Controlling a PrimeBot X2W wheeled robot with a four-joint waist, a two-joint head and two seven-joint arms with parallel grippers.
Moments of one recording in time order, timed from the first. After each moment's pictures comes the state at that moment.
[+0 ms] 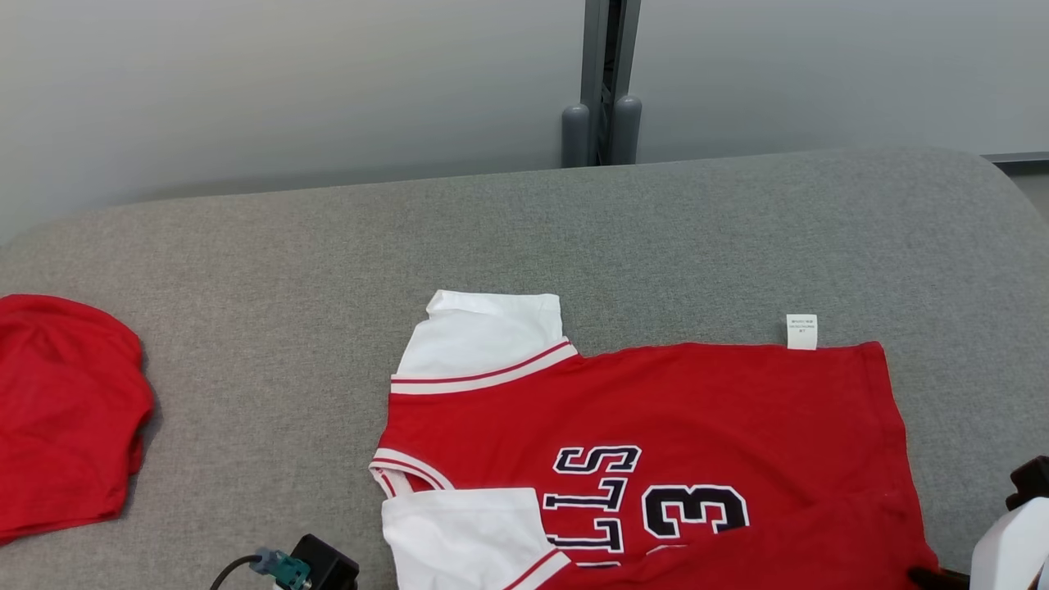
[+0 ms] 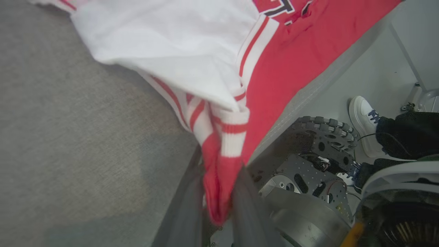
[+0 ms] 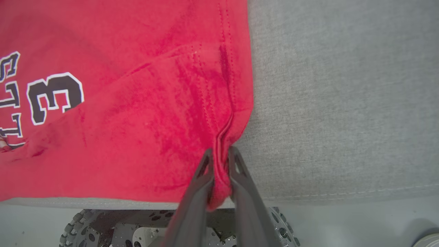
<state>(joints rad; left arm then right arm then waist) 0.05 0.54 -0.58 -0.08 -0.79 -0.13 0.59 0.04 -0.30 -0.11 0.14 0.61 0.13 0.94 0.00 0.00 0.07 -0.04</state>
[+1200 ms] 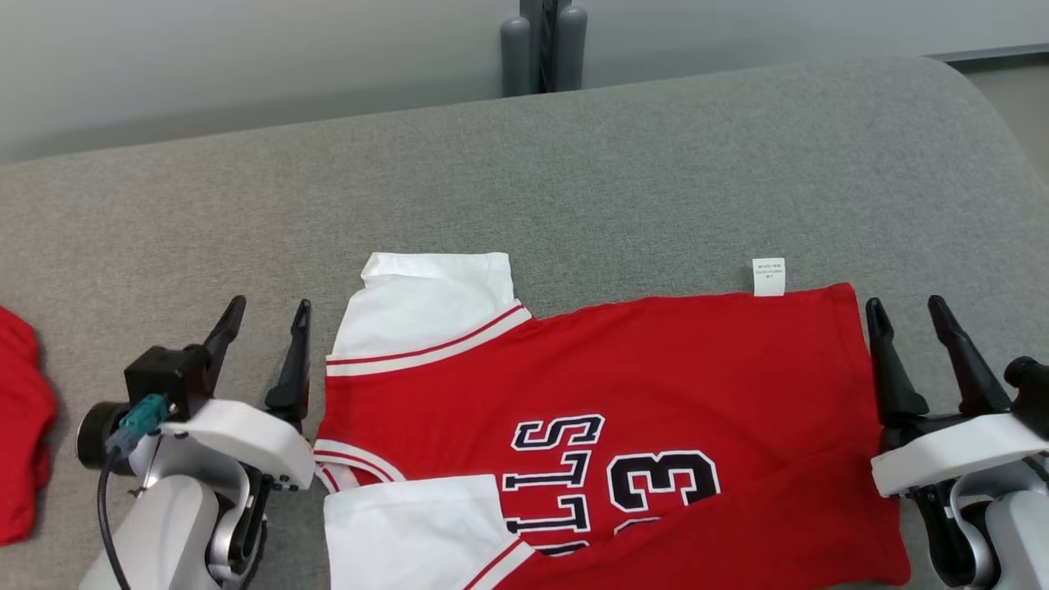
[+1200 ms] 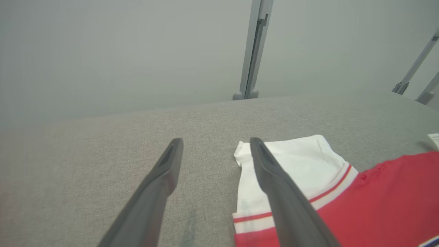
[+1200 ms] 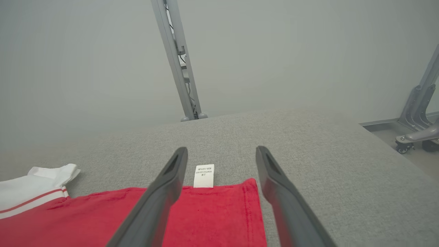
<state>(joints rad) -0.30 0.30 -0.35 0.34 -0.52 0.08 -0.20 -0.22 -0.24 0.10 0.27 0.43 0.13 -0.21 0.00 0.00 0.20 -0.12</state>
